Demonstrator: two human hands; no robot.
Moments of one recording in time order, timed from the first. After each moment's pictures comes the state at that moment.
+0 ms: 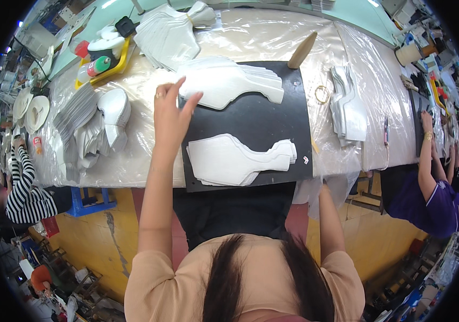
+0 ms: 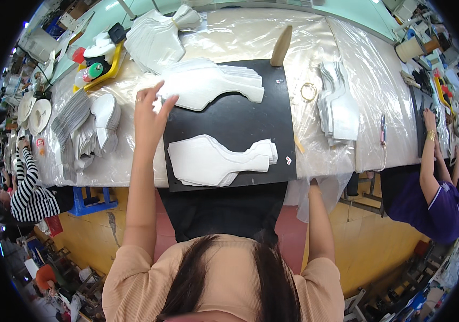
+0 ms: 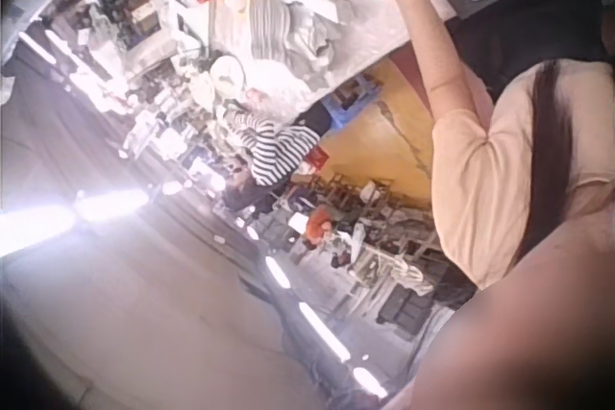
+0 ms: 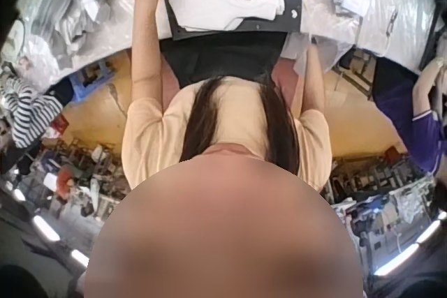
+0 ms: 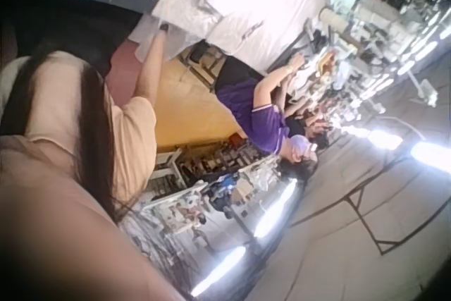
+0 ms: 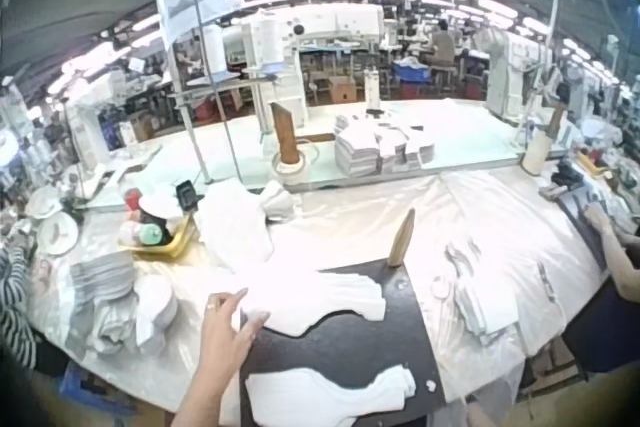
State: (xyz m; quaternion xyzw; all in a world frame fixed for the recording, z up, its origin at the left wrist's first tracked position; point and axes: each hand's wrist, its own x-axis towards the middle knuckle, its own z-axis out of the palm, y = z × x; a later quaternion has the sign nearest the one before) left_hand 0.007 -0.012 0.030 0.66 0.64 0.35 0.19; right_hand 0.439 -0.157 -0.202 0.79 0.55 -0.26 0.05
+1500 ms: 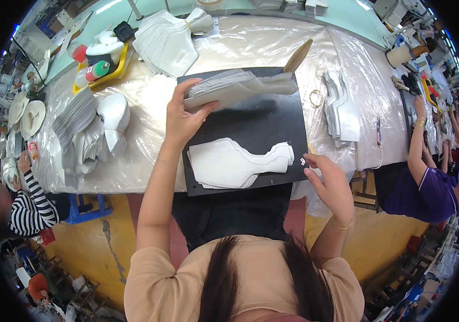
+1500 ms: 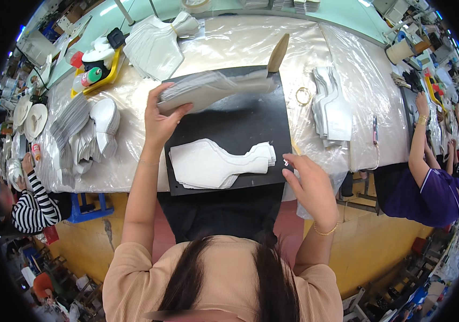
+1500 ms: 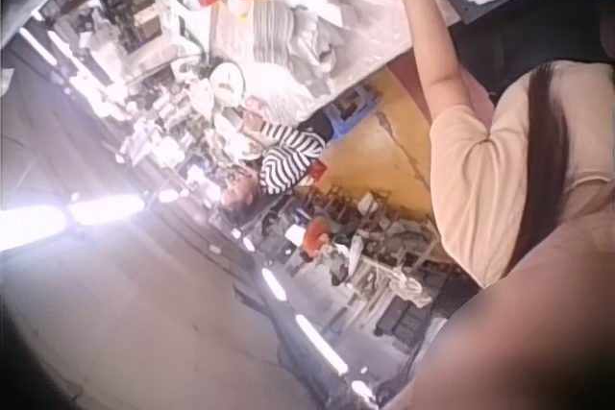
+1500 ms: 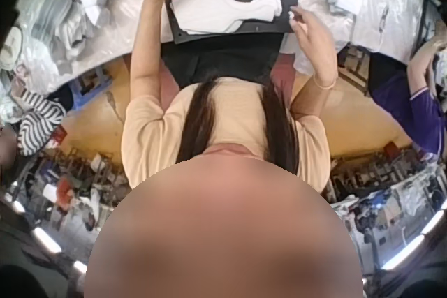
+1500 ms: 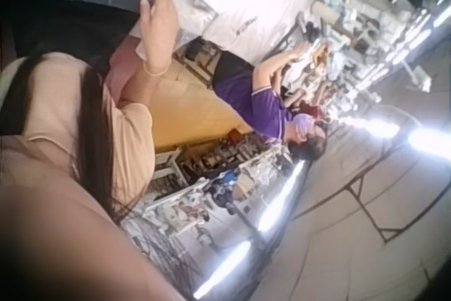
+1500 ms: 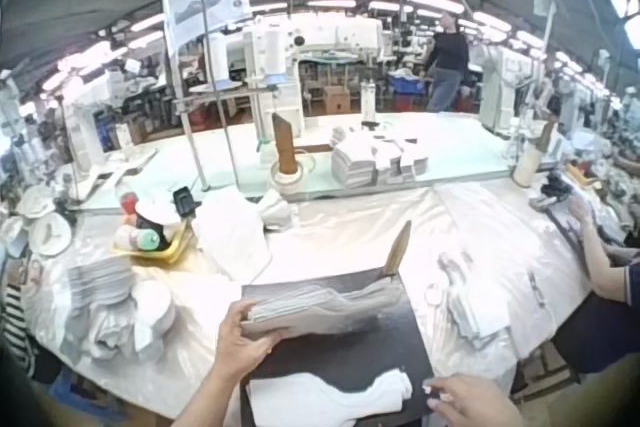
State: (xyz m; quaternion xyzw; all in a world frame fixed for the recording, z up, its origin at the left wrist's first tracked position) left_hand 0.025 -0.001 0.015 0.64 0.45 0.51 0.35; right_hand 0.336 -0.159 0.094 0.64 0.69 -0.28 -0.20
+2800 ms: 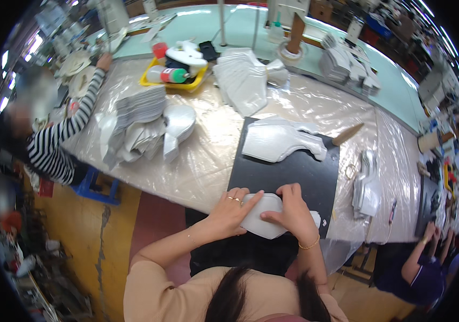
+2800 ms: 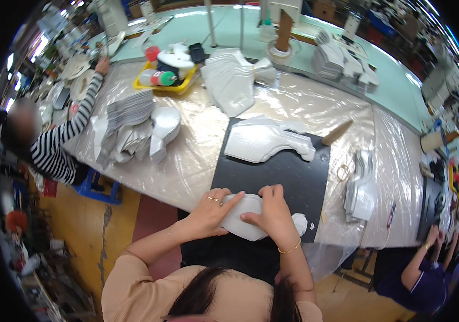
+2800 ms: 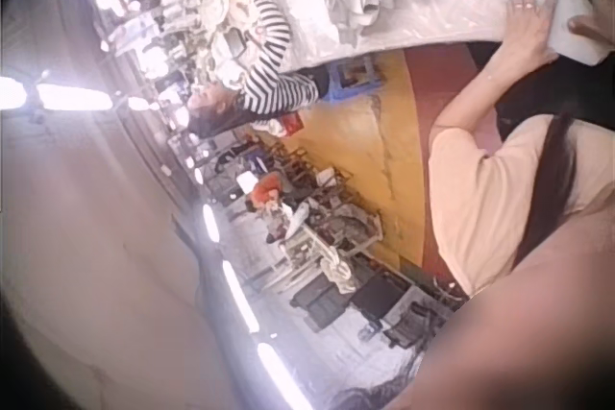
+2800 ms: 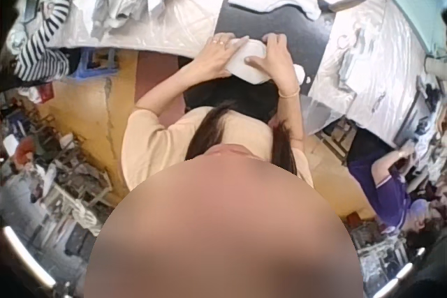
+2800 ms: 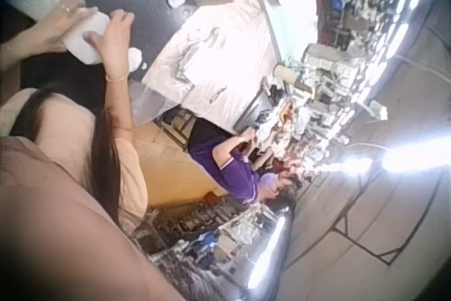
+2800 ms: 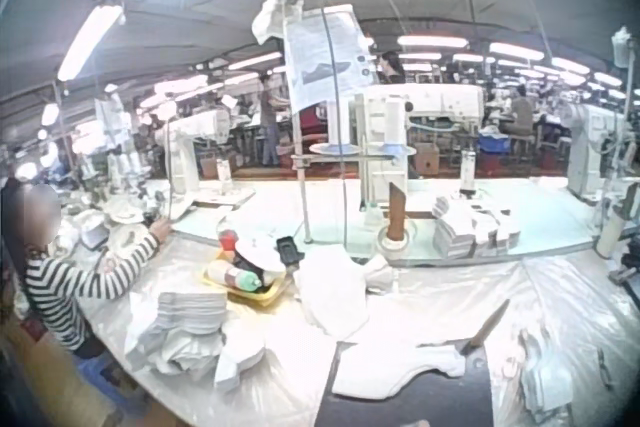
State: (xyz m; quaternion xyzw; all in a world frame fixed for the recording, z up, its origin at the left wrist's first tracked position) left_hand 0.002 -0.137 0.037 0.84 0.48 0.09 0.24; right_hand 0.220 -0.095 0.044 0.54 0.76 -0.32 -0.15
